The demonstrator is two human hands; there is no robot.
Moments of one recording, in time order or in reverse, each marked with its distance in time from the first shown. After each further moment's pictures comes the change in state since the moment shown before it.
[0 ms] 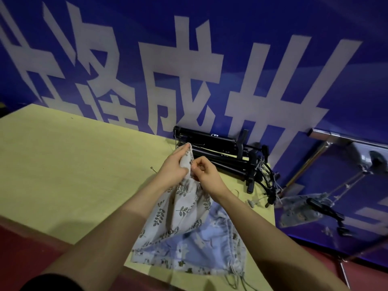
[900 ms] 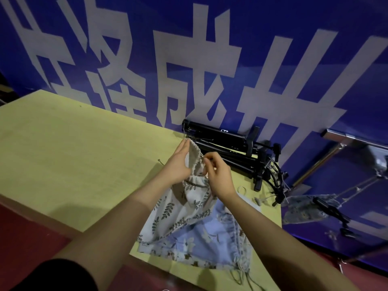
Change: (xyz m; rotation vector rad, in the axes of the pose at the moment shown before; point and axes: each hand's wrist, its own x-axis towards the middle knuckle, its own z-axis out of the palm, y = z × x) left_hand -0.005 -0.017 -0.016 0.218 -0.085 -0.064; right_hand -0.009 0.006 0.012 -0.242 0.191 -0.190
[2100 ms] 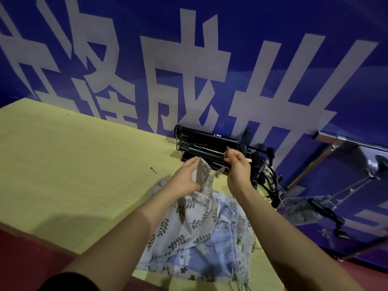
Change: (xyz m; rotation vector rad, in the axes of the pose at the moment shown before) left_hand 0.015 0.006 0.030 -0.008 -0.152 0.014; right_hand 0.042 0.012 -0.044 0.613 0.370 0.412
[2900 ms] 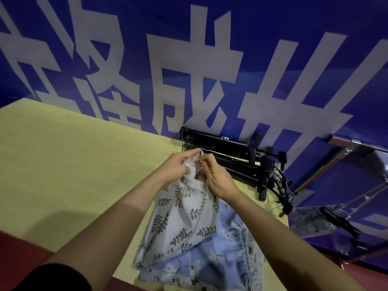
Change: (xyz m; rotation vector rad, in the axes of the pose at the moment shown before) left_hand 0.029 -0.028 -0.057 -0.333 -0.018 0.007; right_hand -0.009 0.020 0.038 -1.019 -0.592 -0.516
